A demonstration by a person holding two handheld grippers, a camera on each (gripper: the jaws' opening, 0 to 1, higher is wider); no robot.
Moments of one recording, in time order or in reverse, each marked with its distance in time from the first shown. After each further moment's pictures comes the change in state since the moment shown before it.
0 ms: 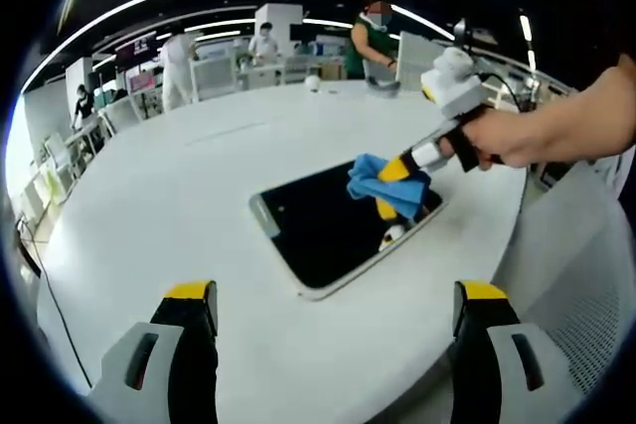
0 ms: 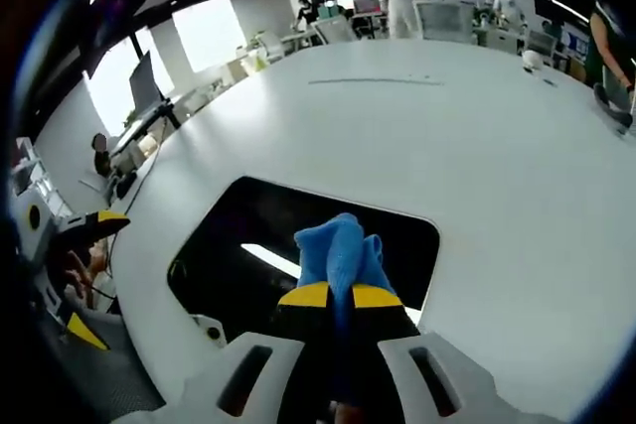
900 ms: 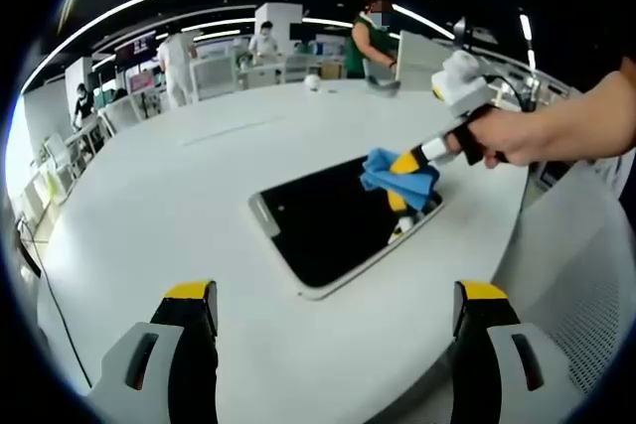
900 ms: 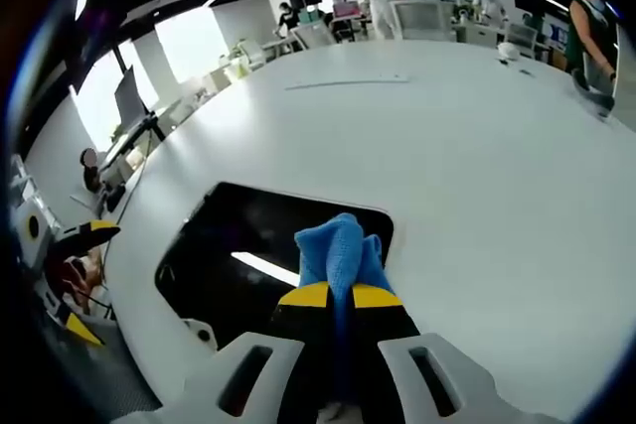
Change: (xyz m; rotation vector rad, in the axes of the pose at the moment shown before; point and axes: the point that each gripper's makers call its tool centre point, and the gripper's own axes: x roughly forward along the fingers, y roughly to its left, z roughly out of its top) left arm 0.000 -0.001 0.000 0.001 0.002 0.000; right arm -0.013 -0.030 -0.006 0.061 -0.019 -0.055
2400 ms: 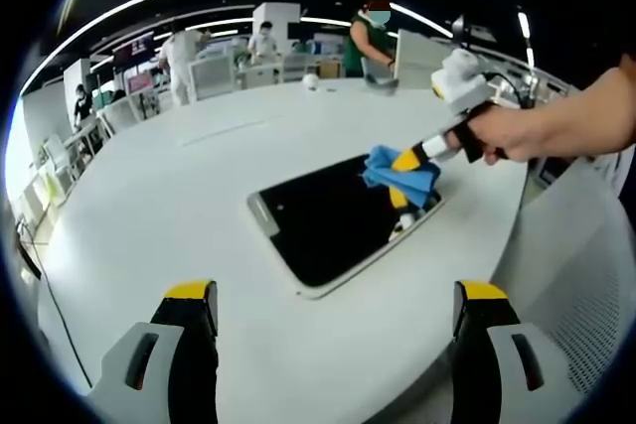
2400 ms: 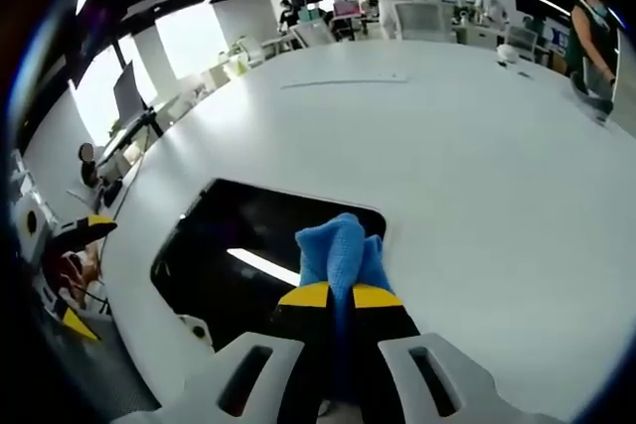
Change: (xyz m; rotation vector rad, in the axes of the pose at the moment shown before) left arm 0.001 -0.001 -0.002 0.003 0.007 -0.005; right arm -0.002 -0.003 -0.001 -0.020 0.009 -0.012
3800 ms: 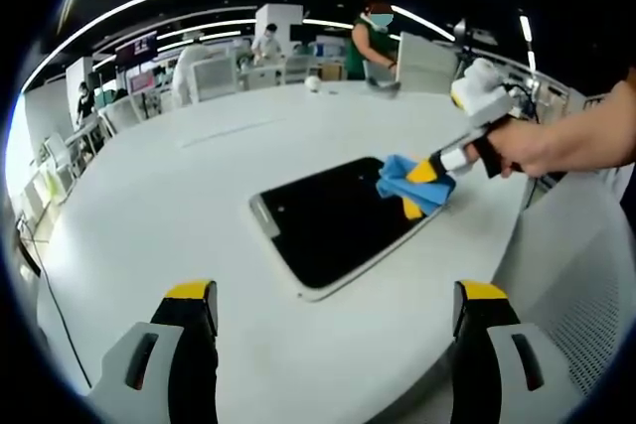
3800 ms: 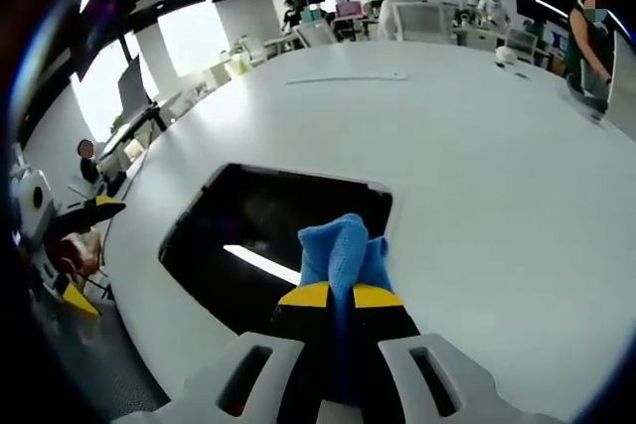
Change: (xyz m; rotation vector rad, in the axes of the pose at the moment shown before) left arm -0.001 0.001 0.002 -0.004 -0.012 0.005; right arm -0.016 0.010 -0.020 -0.011 -0.004 -0.006
